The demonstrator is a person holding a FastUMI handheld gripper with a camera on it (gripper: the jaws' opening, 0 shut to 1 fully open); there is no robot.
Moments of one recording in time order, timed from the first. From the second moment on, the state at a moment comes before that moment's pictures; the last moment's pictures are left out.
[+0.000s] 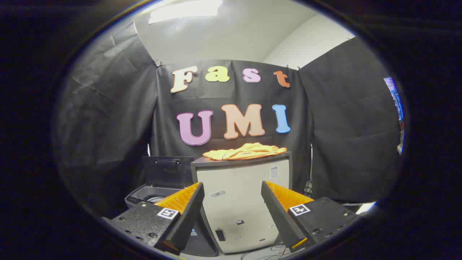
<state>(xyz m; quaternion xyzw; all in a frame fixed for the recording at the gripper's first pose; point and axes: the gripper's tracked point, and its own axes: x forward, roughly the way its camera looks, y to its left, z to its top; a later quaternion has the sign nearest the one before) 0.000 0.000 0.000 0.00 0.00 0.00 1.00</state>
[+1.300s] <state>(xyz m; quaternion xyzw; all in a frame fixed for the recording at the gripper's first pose) 0.102 0.035 0.022 0.01 0.04 -0.01 1.00</state>
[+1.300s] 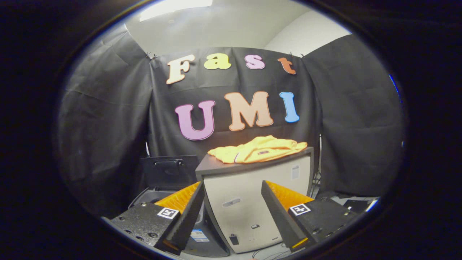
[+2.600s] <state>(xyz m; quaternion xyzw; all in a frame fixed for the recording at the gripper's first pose) 0.390 -0.022 -0.041 -0.06 0.33 0.00 0.94</state>
